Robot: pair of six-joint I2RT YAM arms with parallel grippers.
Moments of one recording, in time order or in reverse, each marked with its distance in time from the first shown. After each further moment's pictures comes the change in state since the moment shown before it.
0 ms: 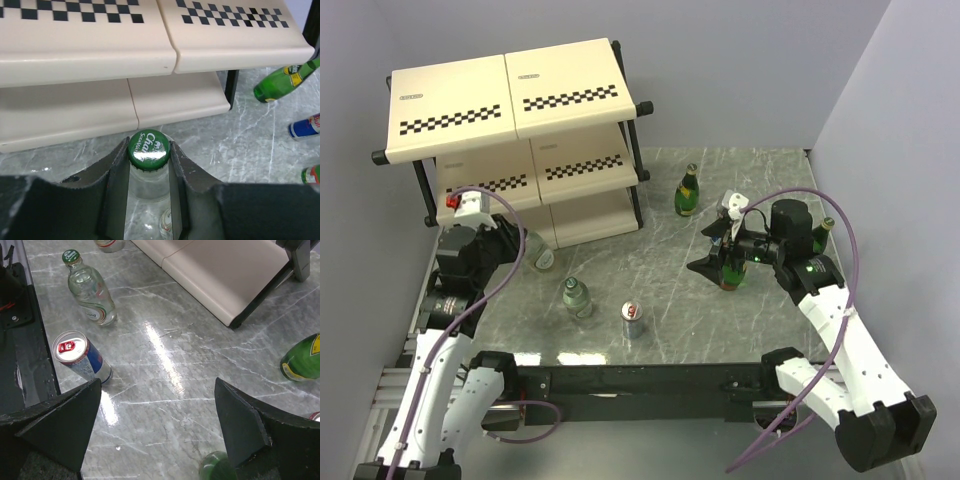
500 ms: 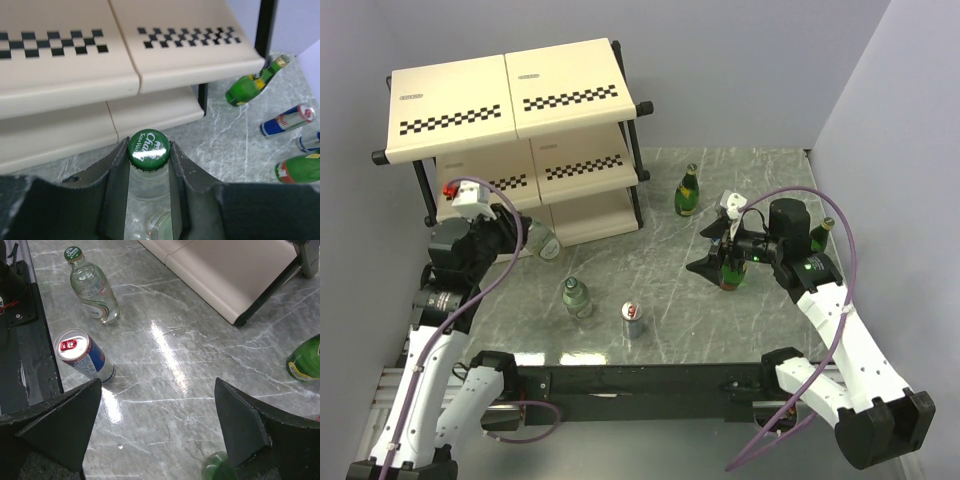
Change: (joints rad) left arm -0.027 0.036 0.098 0.000 0.068 -0.003; right arm 0.000 0.018 0.000 -0.008 -0.011 -0.003
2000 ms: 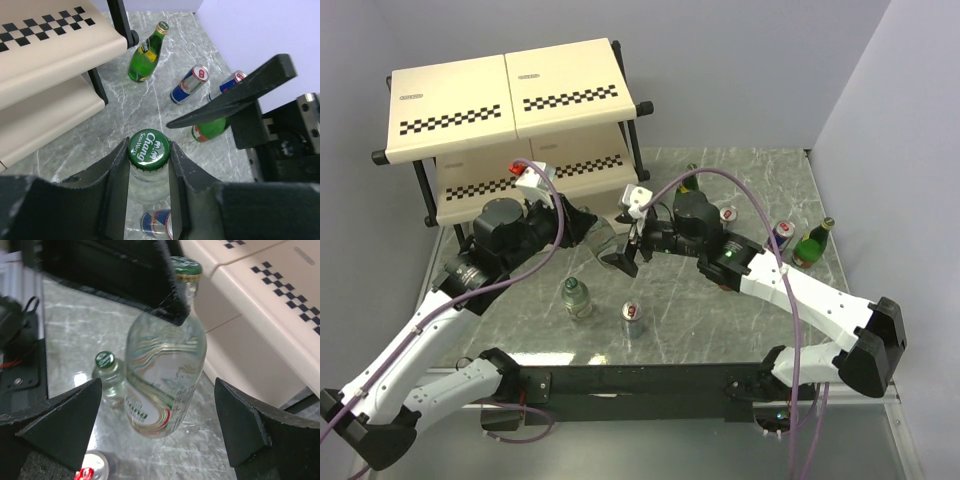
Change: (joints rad) left arm -0.472 0.212 0.193 0.052 -0.048 -0.105; right arm 0.617 0.364 0.237 0.379 0.466 0.136
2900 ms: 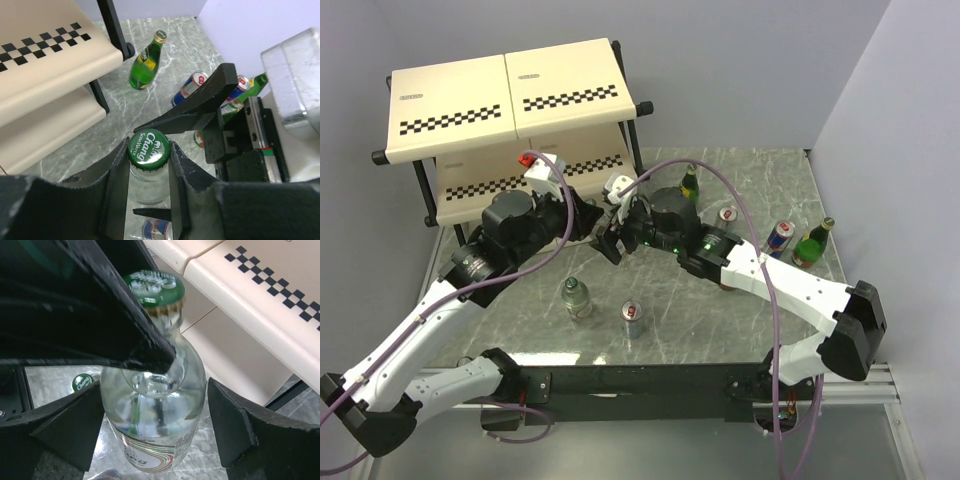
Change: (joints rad) left arm -0.065 0.066 0.085 -0.010 -0.077 0.030; right arm 0.055 0.122 0.099 -0.005 0.221 0.089
